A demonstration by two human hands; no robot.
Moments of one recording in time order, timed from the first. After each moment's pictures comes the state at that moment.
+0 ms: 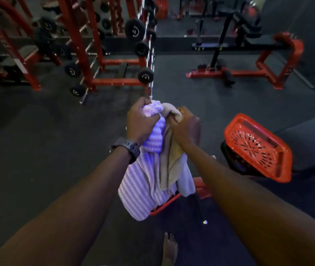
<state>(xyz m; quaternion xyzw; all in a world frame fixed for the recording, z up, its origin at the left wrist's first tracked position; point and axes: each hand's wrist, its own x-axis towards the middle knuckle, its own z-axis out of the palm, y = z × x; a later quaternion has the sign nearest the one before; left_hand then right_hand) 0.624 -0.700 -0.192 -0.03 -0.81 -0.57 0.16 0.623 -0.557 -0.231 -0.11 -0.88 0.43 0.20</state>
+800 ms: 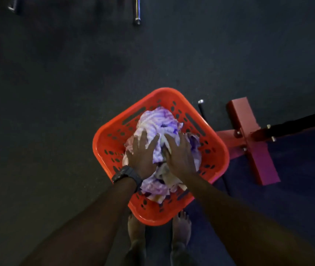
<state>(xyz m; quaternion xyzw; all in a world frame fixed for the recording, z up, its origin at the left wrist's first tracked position) 0.549 -0.743 -0.750 -0.07 -0.94 -0.16 -0.28 0.567 -0.589 -0.762 -0.07 -0.96 0.23 -0.15</state>
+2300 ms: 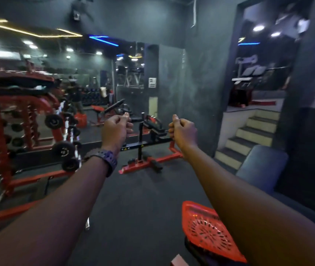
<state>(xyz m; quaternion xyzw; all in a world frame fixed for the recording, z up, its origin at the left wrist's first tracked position) 0.431 -0.638 0.078 -0.21 -0.64 -0.73 0.06 0.520 -0.462 0.072 -0.17 -0.70 0.55 0.43</state>
